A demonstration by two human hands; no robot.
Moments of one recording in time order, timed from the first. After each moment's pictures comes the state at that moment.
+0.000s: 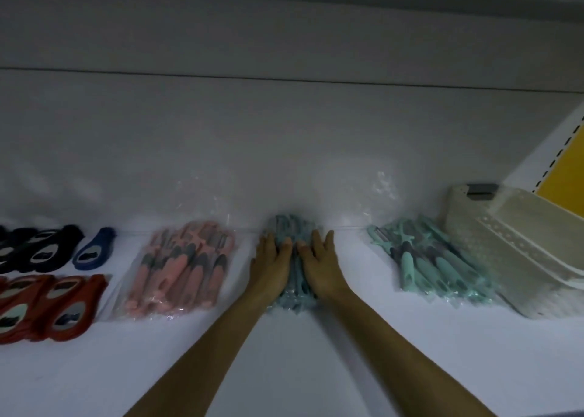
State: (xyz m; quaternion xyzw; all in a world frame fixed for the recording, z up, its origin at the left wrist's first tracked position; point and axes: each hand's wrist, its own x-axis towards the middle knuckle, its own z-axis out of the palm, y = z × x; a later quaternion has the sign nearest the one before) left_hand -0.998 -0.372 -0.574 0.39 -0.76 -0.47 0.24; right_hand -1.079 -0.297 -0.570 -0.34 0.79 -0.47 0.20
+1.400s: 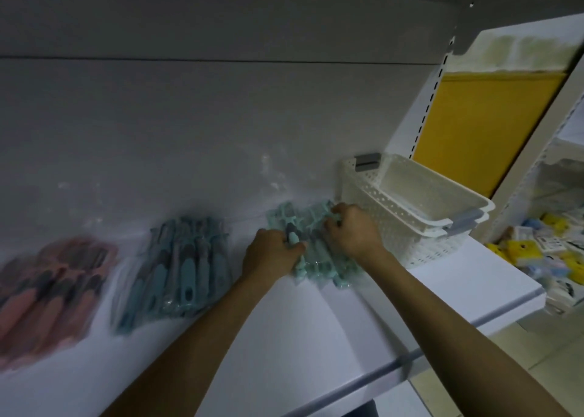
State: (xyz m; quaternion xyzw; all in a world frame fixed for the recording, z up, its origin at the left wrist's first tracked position) left_hand -1.126 -0.269 -0.552 0.33 -0.88 -0.33 0.11; right_hand -1.228 -0.148 -0.522 -0.27 0.93 -0.26 -0.02
